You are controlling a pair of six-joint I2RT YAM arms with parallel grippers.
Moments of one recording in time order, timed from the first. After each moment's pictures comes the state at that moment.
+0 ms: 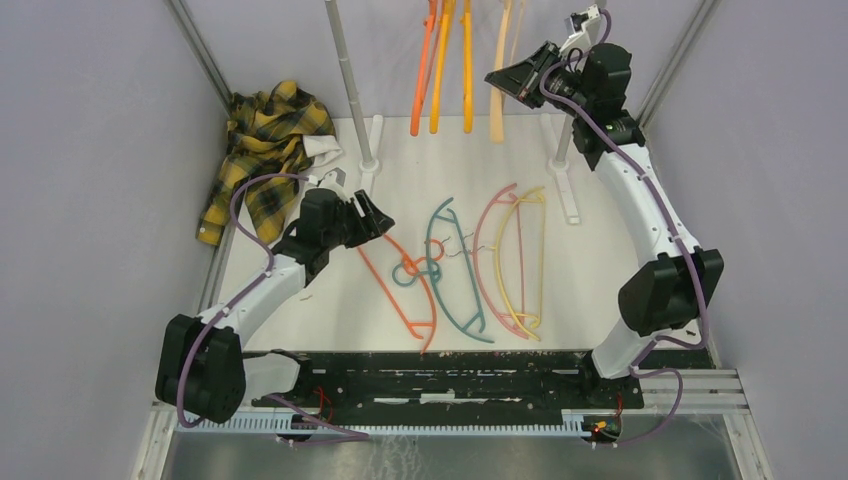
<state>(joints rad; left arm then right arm) -0.32 1.22 0.72 -0.04 0.18 -0.65 0.19 1.68 1.74 -0.05 -0.58 0.84</state>
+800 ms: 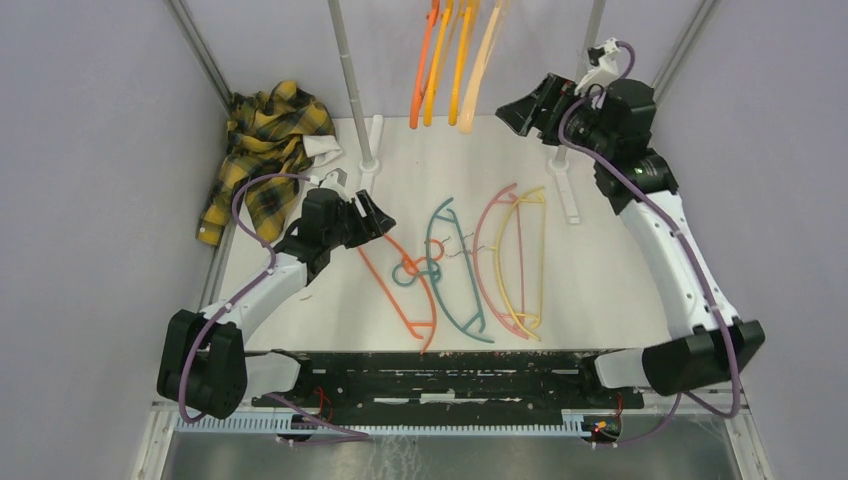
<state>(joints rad) -0.32 1.25 0.72 -0.02 0.18 -0.65 0.22 1.41 1.53 -0.27 -0.41 0.59</state>
